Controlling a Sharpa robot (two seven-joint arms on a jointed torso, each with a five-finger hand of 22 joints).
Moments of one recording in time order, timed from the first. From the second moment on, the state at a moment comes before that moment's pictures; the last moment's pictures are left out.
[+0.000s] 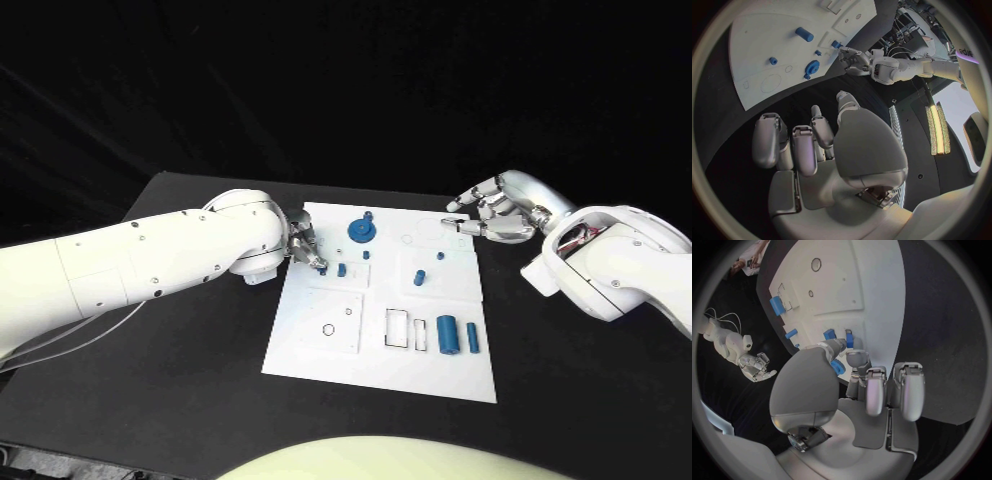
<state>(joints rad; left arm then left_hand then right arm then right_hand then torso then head) 1.21 -0.77 -0.02 1.46 -1.15 0.05 -0.66 1.26 -0.23 0.57 0.24 0.34 1.05 0.04 0.43 0.74 1.37 -0.04 1.00 0.86 1.47 -0.08 1.57 1.31 0.02 1.47 0.02 1.56 1.31 1.31 -0.93 -0.12 1.68 -1.02 -0.43 -0.10 1.32 -0.11 -0.05 0.28 0.46 0.97 0.15 0.13 0.17 1.33 0.07 1.28 1.27 1.47 -0.01 1.47 1.31 0.05 1.39 0.10 1.29 1.31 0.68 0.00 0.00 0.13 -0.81</state>
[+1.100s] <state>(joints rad) 1.21 -0.76 -0.02 1.46 -1.15 0.07 -0.67 1.22 -0.23 0.60 0.20 0.34 1.04 0.04 0.45 0.74 1.38 -0.05 1.01 0.88 1.47 -0.09 1.57 1.31 0.02 1.47 0.02 1.56 1.31 1.31 -0.93 -0.12 1.68 -1.02 -0.43 -0.10 1.32 -0.11 -0.05 0.28 0.46 0.97 0.15 0.13 0.17 1.33 0.07 1.28 1.27 1.47 -0.01 1.47 1.31 0.05 1.39 0.10 1.29 1.31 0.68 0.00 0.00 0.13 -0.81</state>
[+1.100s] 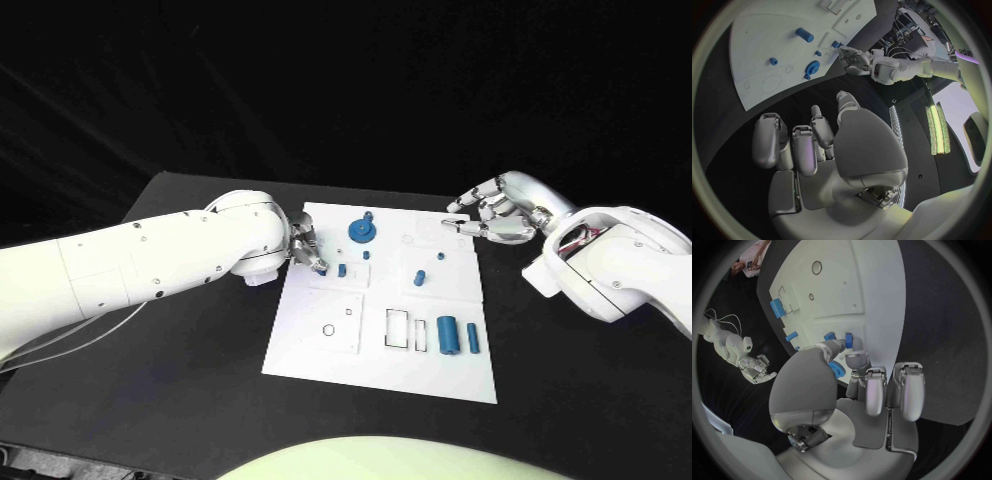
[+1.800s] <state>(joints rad) 1.21 -0.76 -0.02 1.46 -1.14 0.07 -0.69 1.16 -0.23 0.46 0.22 0.34 1.09 -0.01 0.47 0.70 1.40 -0.07 1.03 0.89 1.47 -0.11 1.57 1.31 0.02 1.47 0.02 1.56 1.31 1.31 -0.93 -0.12 1.68 -1.02 -0.43 -0.10 1.32 -0.11 -0.05 0.28 0.46 0.97 0.15 0.13 0.17 1.33 0.07 1.28 1.27 1.47 -0.01 1.47 1.31 0.05 1.39 0.10 1.29 1.31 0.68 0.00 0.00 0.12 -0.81</state>
